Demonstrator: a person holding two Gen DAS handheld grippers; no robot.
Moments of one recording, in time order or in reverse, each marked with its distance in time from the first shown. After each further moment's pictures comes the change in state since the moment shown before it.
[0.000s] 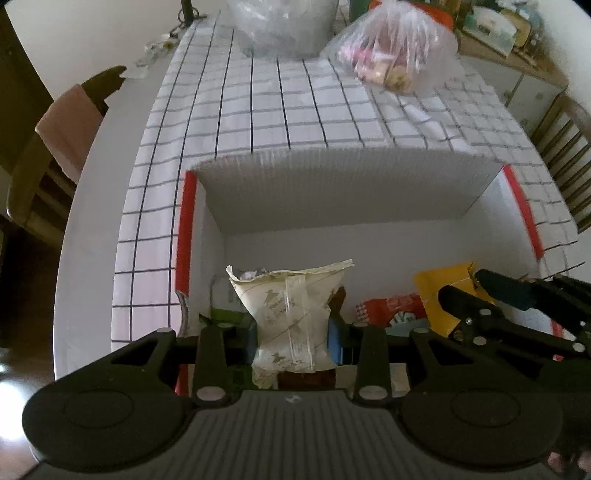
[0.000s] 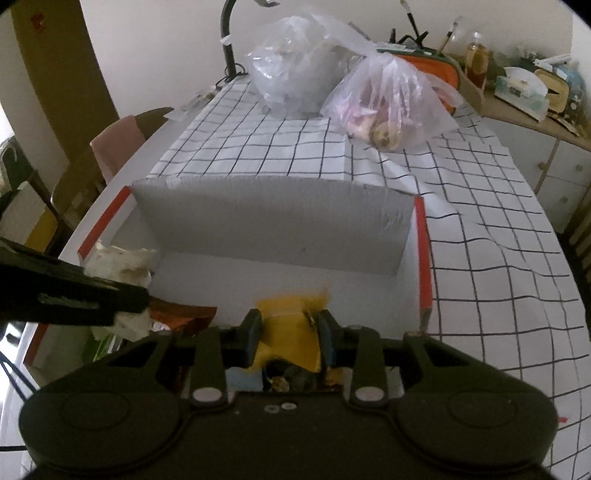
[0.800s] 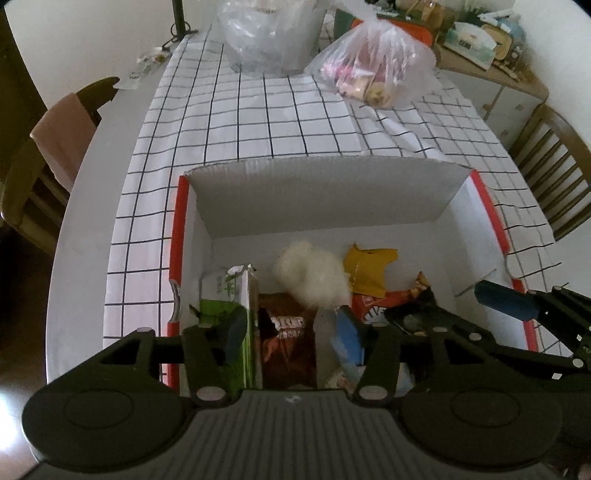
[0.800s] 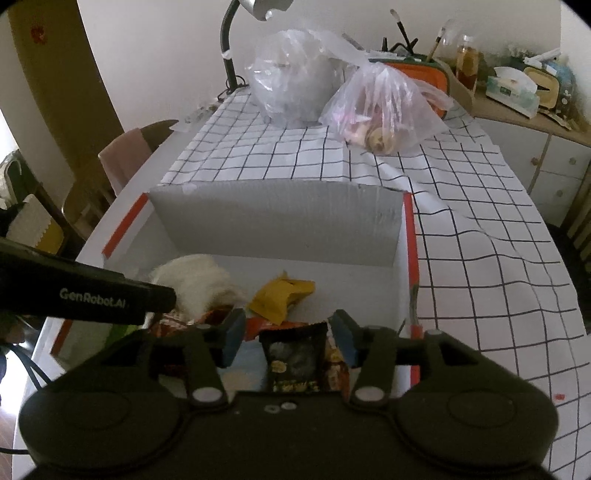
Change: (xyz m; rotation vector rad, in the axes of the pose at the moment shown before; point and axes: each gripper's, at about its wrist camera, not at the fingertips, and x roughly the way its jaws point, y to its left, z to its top) left arm -0.030 -0.001 -0.014 0.001 -0.070 -0.066; right arm -0.033 0.004 -0.012 0.034 -0.040 0.013
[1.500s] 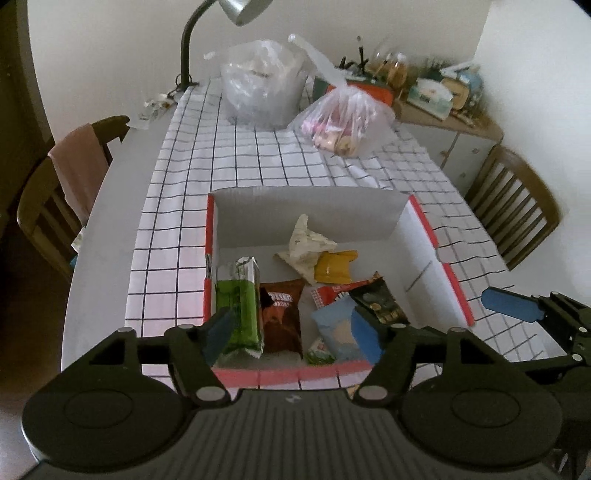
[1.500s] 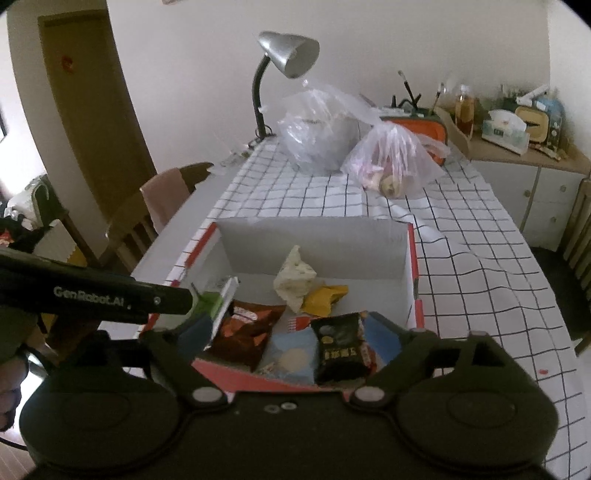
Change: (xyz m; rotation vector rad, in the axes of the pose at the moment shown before) left arm -0.095 0.021 -0.068 -0.010 -0.196 -0.100; right arm -0.098 0.036 -0.037 -0.013 -0.160 0.041
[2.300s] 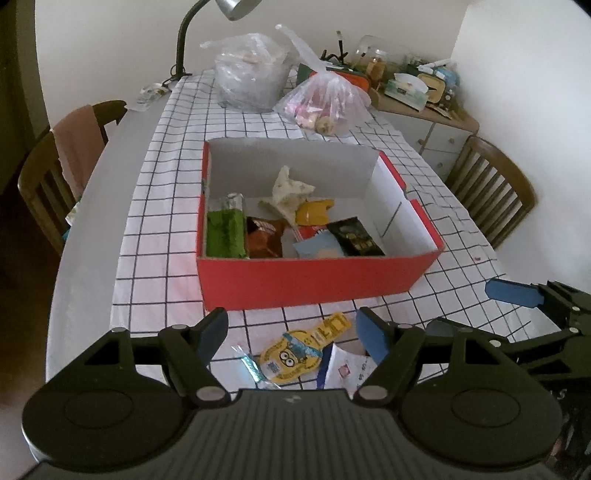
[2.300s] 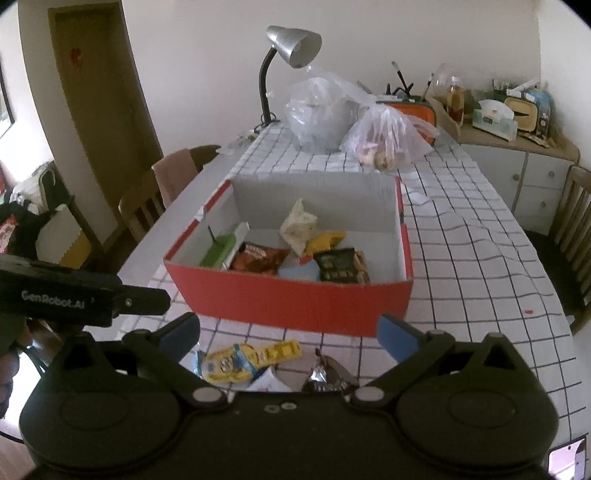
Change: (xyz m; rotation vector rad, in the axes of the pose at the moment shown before) left arm -0.028 -0.006 -0.091 0.003 -0.020 -0.050; right arm -0.045 0.003 -0.070 -0.016 0.024 -0.002
